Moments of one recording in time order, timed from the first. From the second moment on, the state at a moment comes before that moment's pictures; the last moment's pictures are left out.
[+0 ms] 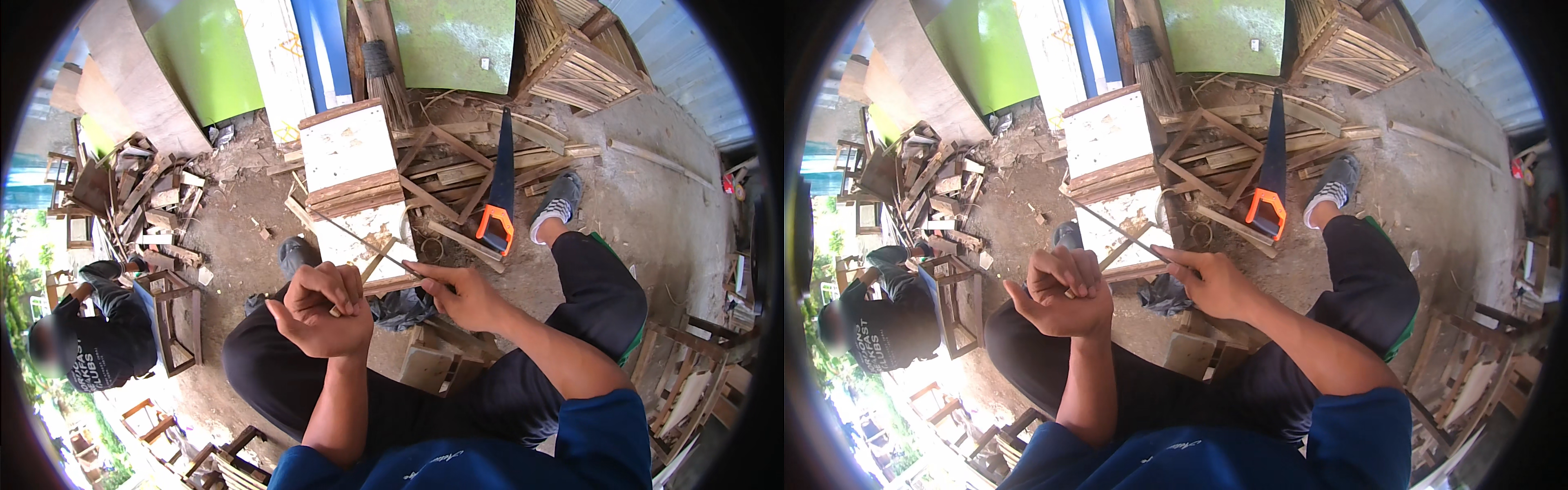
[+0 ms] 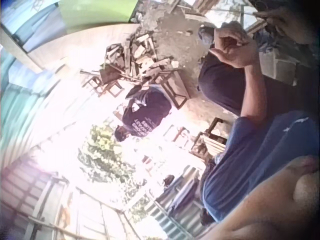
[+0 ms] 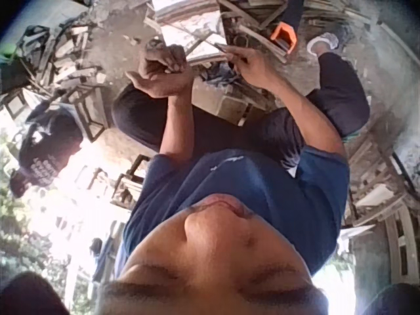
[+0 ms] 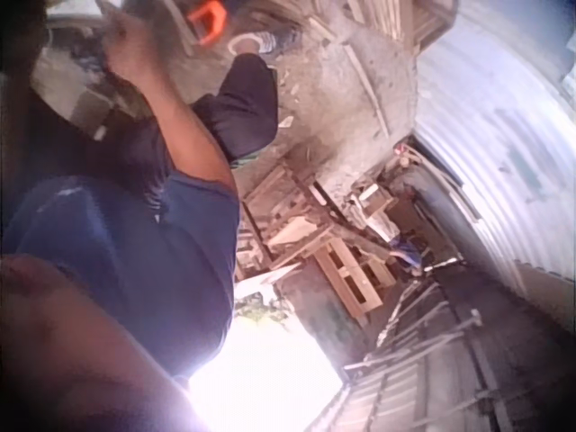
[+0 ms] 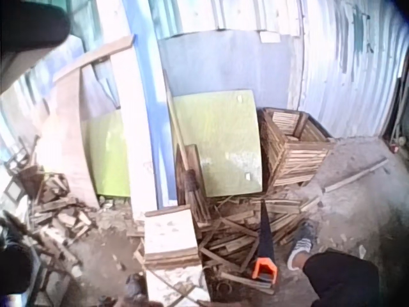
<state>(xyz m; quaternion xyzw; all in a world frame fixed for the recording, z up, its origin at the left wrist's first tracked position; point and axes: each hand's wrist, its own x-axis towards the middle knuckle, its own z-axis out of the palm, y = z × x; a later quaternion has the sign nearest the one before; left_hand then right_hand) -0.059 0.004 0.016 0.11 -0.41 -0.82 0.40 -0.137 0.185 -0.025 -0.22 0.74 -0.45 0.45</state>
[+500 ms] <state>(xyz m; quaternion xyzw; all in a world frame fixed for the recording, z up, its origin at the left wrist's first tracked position) -0.062 0.008 0.012 0.17 -0.44 -0.78 0.42 -0.132 0.180 -0.026 -0.22 0.69 -0.50 0.48</state>
